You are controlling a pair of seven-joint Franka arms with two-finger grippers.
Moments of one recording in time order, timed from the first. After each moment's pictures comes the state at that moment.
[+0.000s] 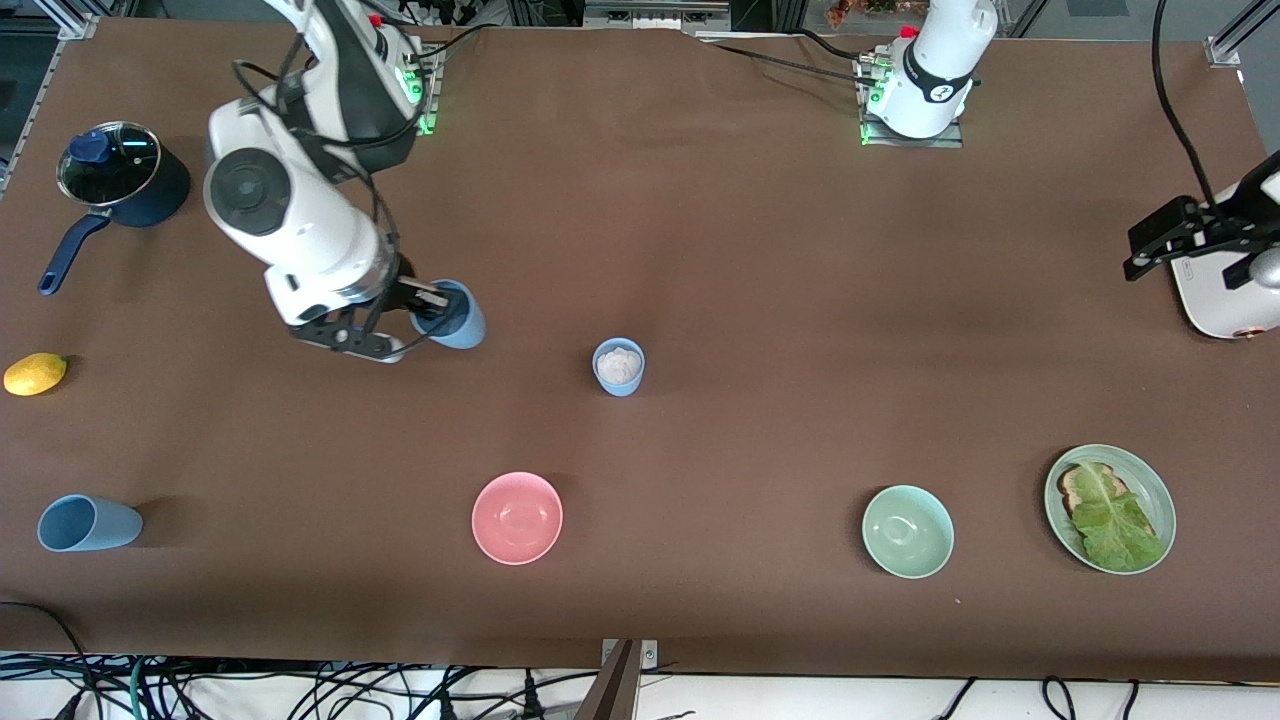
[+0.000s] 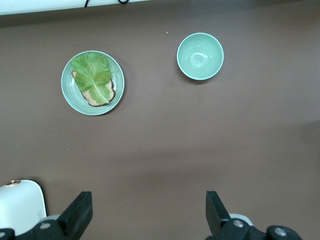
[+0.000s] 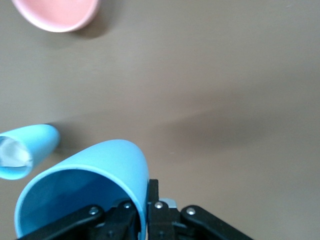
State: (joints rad) left arm -0.04 0.08 0.05 -1.43 0.01 1.55 0.08; right arm 0.15 0.25 0.31 -1.79 0.02 1.99 0.72
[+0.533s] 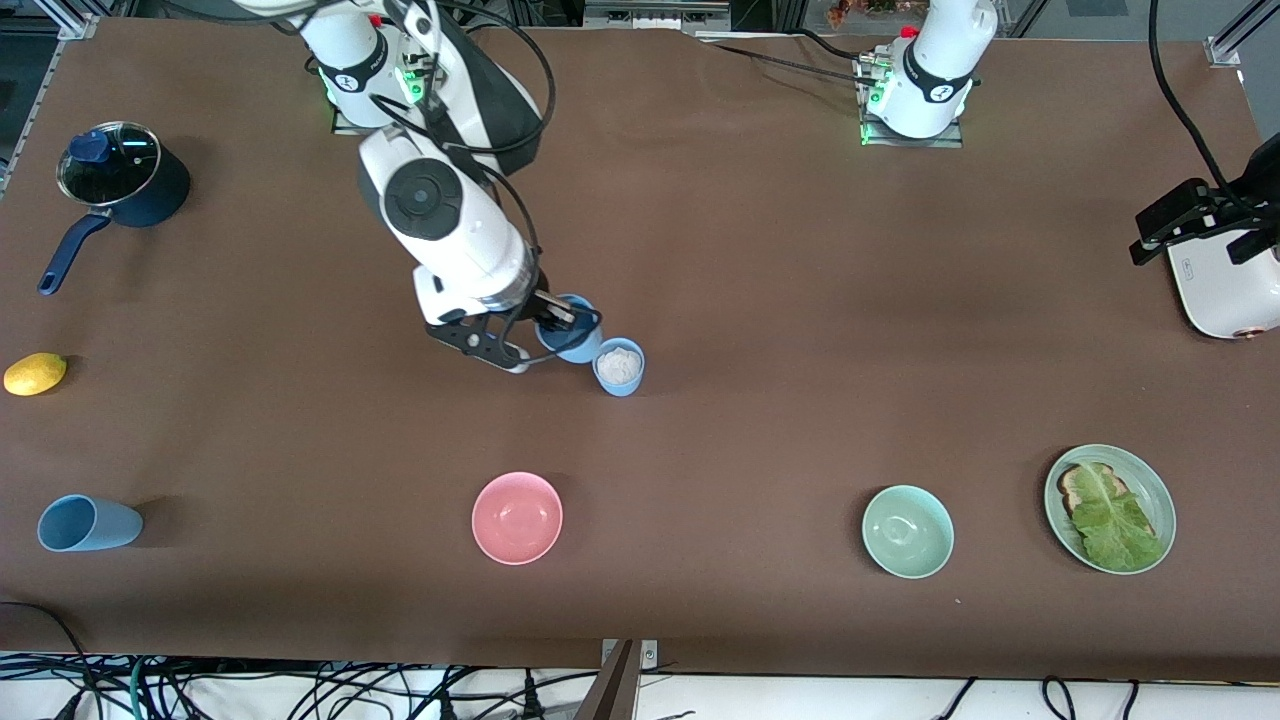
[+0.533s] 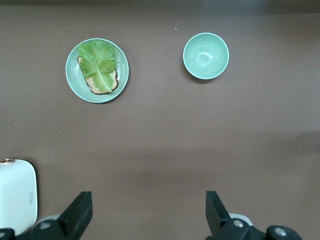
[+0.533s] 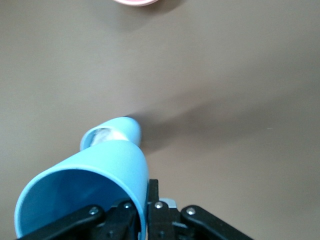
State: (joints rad) left arm -0.04 0.06 0.05 -1.43 0.01 1.53 -0.01; right arm 0.34 0.49 0.31 -1.54 0.02 2.06 1.04
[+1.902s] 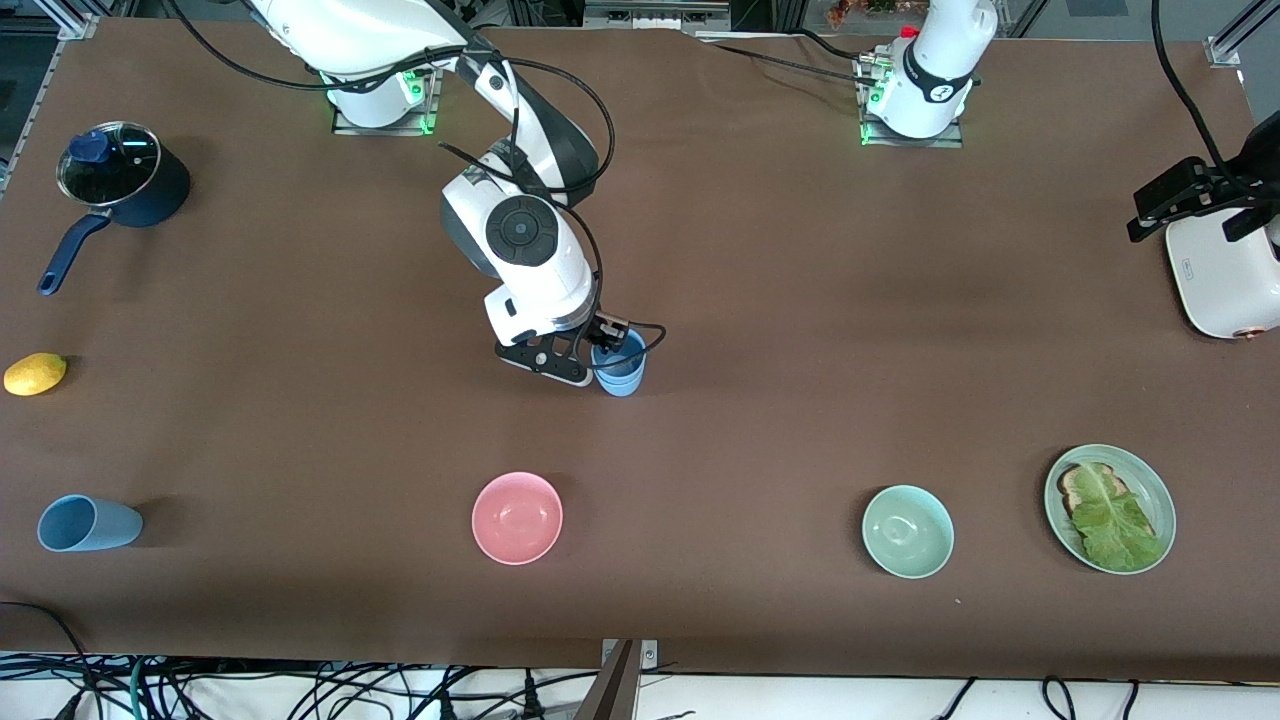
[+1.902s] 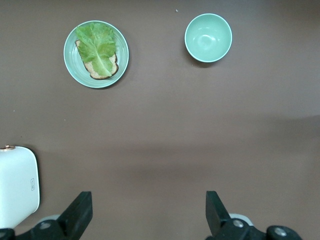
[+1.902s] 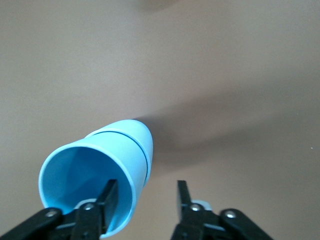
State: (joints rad) left arm -0.02 0.00 0.04 -1.50 0.01 1.50 0.00; right arm 0.42 0.62 0.31 -1.50 -0.11 2.14 1.07
